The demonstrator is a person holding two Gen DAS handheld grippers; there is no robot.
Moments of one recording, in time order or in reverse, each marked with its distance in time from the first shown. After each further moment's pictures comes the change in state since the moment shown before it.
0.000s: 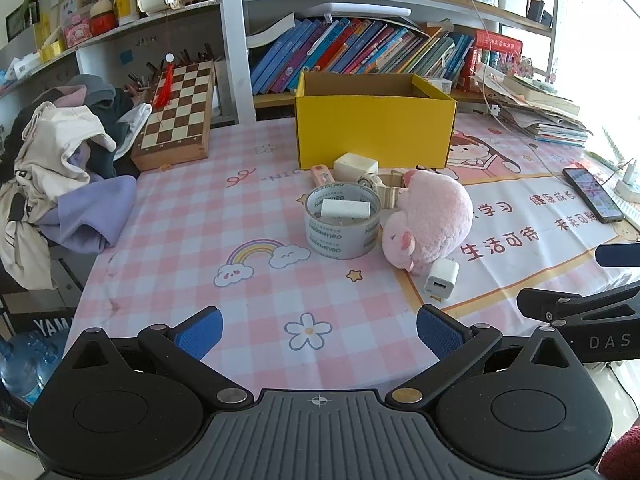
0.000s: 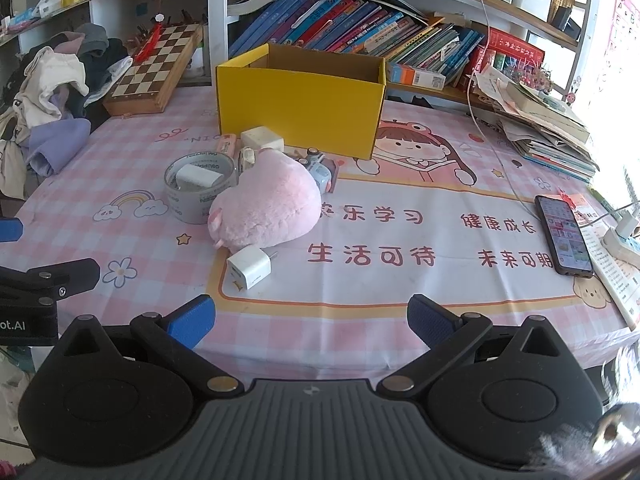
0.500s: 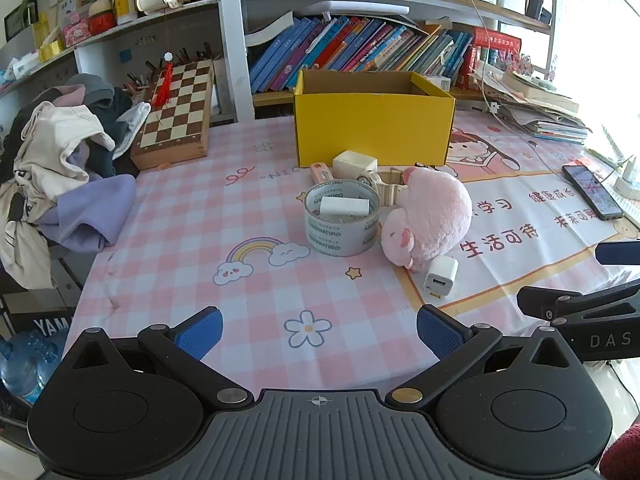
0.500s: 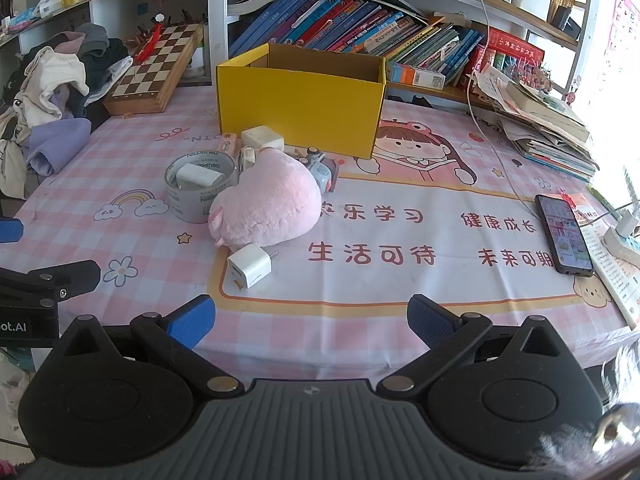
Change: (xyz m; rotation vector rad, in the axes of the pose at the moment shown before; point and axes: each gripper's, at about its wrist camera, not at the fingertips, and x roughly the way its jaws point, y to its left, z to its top) left arm 0.001 0.002 0.000 0.004 0.006 -0.002; right arm 0.000 0.002 0.000 -0.004 0.001 -0.002
